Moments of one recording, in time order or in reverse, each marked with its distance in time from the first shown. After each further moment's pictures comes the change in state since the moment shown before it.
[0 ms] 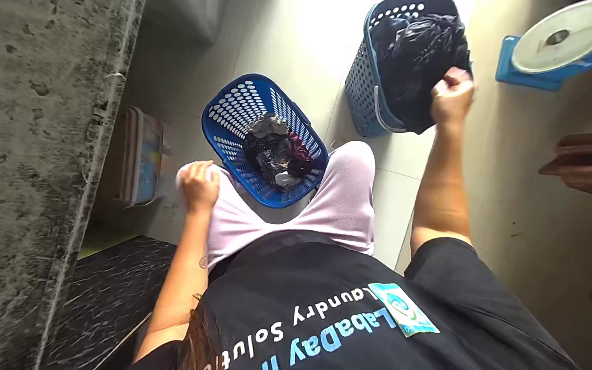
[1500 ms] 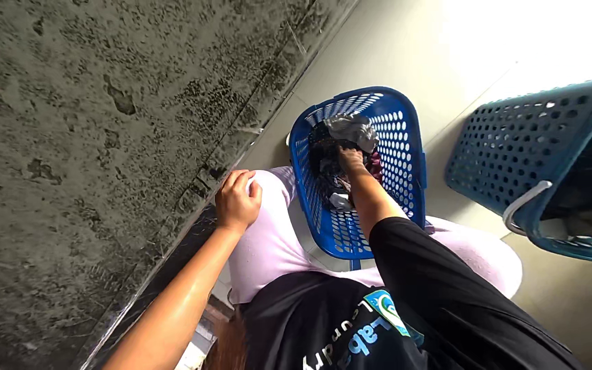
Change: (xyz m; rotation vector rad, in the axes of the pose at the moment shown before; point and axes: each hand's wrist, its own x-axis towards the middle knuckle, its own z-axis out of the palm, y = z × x) left_hand 0.041 -0.080 -0.013 -0.026 -0.083 -0.406; right_hand -0.148 -0.096 0.513 -0.740 -1.244 -0.373
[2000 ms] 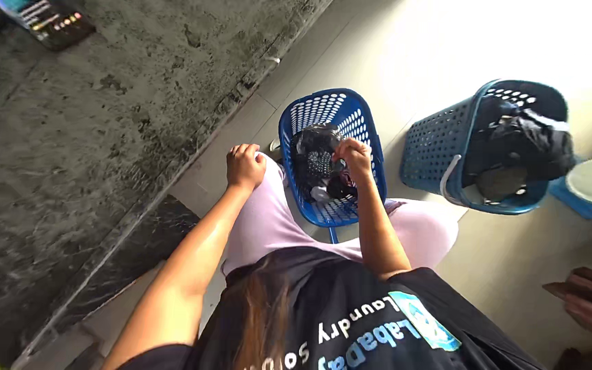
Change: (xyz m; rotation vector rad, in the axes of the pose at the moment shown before) left_hand -0.017 0.016 0.007 -0.069 0.090 0.080; right_hand -0.227 -0.011 -0.075 1.198 0.585 -0.697
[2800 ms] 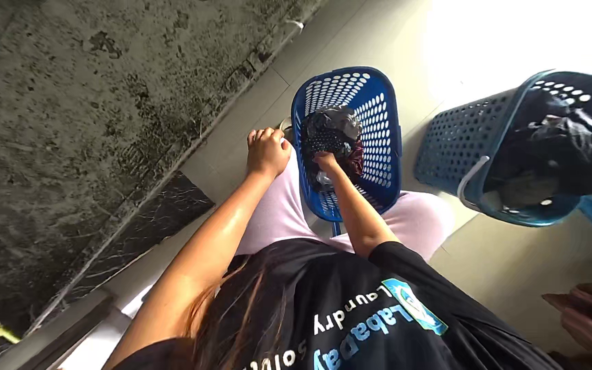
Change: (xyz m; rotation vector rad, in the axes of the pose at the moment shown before) left_hand 0.005 0.033 0.012 0.094 -0.147 -0.059; right_hand -0.003 0.153 0.067 -0.497 -0.252 0.880
